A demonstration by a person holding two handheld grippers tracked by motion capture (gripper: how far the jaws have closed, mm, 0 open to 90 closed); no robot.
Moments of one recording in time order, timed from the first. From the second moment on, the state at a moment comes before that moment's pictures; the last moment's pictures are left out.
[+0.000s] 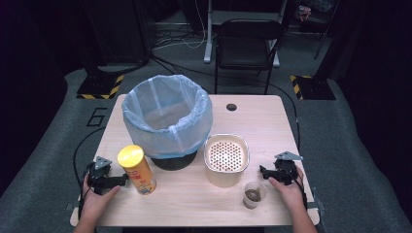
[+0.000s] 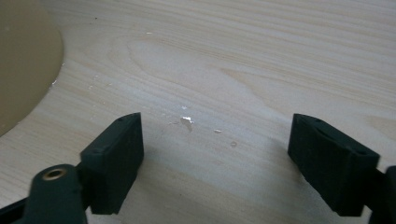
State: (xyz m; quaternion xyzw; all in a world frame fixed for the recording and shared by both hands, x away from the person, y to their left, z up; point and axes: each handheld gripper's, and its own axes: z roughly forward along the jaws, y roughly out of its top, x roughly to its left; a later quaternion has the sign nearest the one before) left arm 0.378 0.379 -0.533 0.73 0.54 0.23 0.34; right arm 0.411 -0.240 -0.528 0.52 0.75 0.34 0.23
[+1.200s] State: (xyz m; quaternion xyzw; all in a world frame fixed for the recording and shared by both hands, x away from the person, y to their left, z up) left arm 0.378 0.378 -0.533 0.73 0.55 0.24 0.33; right arm 0.304 -0.221 -0.424 0.48 0.75 0.42 0.20
